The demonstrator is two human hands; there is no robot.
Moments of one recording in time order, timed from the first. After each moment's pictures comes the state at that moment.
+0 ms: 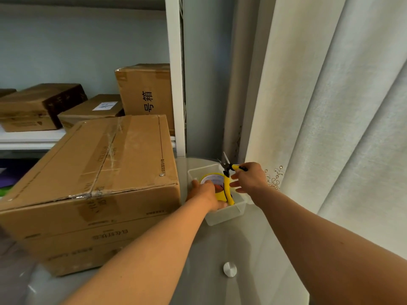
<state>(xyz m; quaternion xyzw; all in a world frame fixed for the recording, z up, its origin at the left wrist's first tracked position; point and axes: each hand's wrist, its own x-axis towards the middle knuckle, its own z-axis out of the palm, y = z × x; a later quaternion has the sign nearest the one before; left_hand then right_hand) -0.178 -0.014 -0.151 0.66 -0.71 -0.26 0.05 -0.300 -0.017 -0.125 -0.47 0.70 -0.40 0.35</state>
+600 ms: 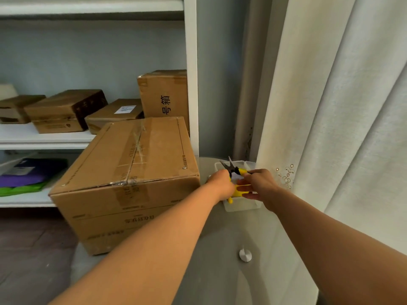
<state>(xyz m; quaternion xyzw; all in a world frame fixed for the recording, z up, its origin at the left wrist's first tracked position) -0.167 0.027 -0.099 0.62 -0.69 -0.34 0.15 -0.282 0.024 -0.114 -0.41 0.67 -0.40 0.47</state>
